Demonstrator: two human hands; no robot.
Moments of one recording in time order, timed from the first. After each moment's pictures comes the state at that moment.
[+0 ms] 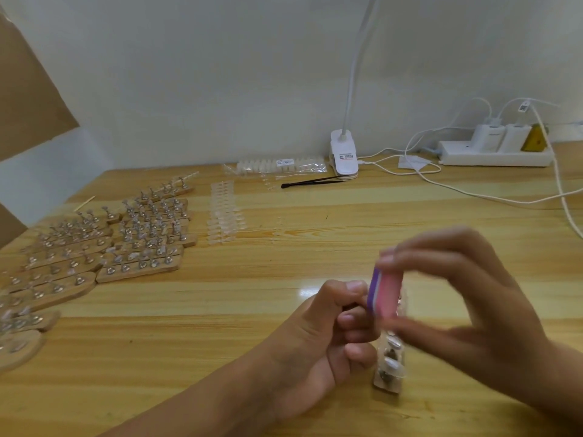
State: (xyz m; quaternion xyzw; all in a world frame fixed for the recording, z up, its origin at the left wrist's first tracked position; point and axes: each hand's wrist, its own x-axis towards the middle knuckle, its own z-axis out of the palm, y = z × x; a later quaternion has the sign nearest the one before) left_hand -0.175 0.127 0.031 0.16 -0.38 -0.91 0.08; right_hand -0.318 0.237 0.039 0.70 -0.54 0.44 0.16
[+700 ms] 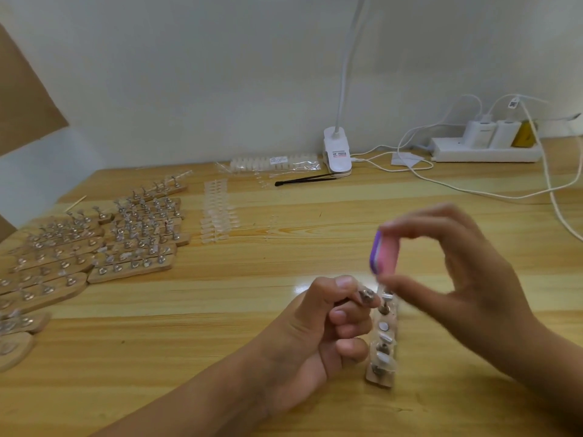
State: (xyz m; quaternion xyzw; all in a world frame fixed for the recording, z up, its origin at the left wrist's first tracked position) left_hand -0.175 0.127 0.032 0.14 -0.40 -0.90 0.08; right_hand -0.332 0.230 0.036 0.64 -0.56 0.53 0.07
